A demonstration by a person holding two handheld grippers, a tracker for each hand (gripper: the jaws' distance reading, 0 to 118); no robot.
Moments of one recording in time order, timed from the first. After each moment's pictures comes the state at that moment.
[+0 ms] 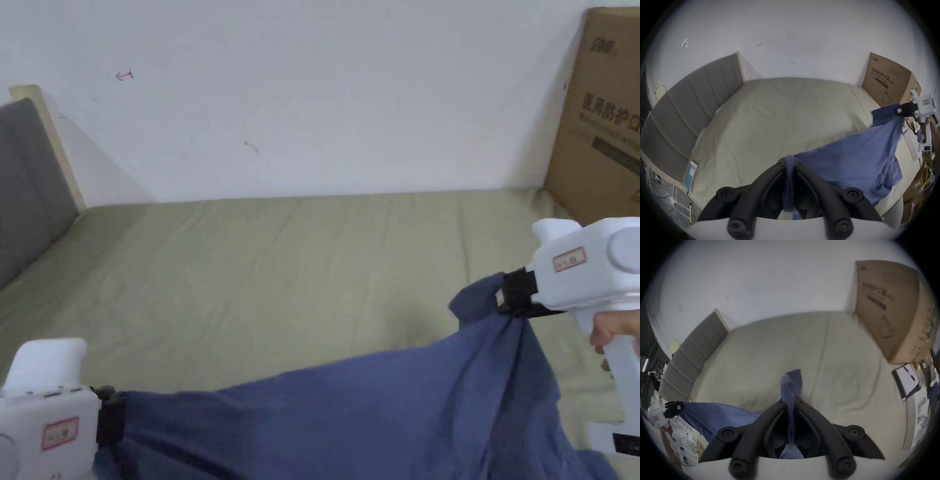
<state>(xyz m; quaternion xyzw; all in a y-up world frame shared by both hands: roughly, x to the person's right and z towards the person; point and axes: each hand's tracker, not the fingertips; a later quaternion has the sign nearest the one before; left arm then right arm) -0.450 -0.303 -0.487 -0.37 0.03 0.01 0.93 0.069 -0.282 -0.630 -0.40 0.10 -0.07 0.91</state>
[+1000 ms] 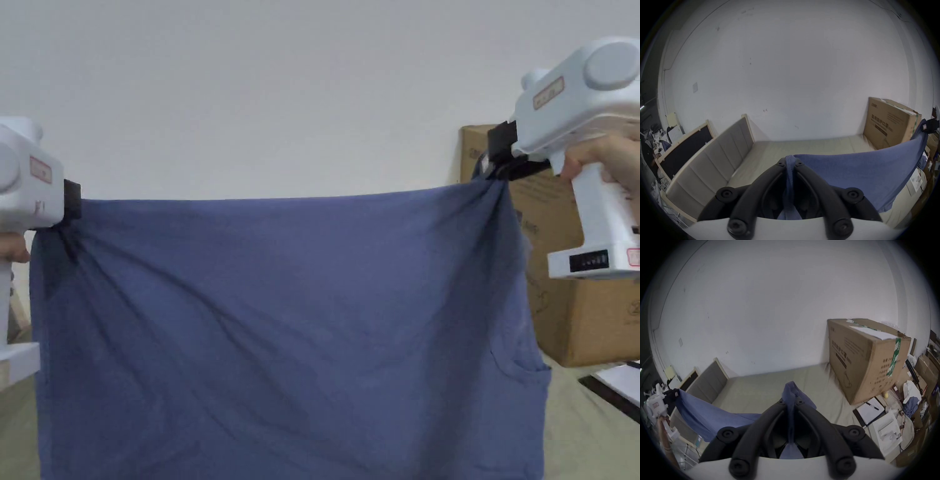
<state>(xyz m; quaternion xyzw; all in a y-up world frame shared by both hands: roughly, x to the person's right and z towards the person) -0.394 -0.027 -0.583 -0.18 0.06 -0.03 0.98 0.134 -0.015 -0.592 -0.24 0.03 -0.10 0.97</state>
